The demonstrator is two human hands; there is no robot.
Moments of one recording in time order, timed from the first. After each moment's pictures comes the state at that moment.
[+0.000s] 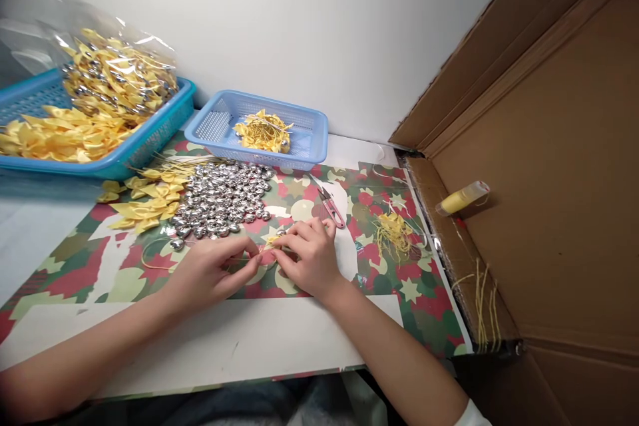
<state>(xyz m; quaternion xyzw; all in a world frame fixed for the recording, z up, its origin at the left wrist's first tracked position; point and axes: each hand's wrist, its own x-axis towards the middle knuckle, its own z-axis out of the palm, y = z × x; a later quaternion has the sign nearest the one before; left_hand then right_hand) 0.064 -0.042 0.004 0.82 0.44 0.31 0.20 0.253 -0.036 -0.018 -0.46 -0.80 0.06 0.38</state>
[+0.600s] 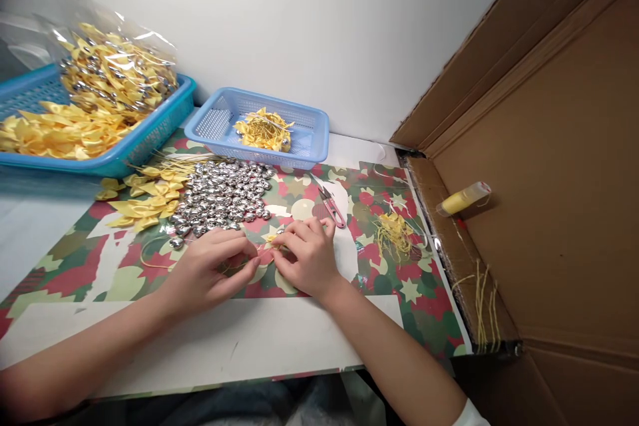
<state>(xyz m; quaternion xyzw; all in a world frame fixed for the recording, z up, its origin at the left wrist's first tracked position) 0.063 -0.043 0.007 0.83 0.41 0.33 0.17 0.250 -0.035 -0.017 -0.46 -0.81 0.03 0.37</state>
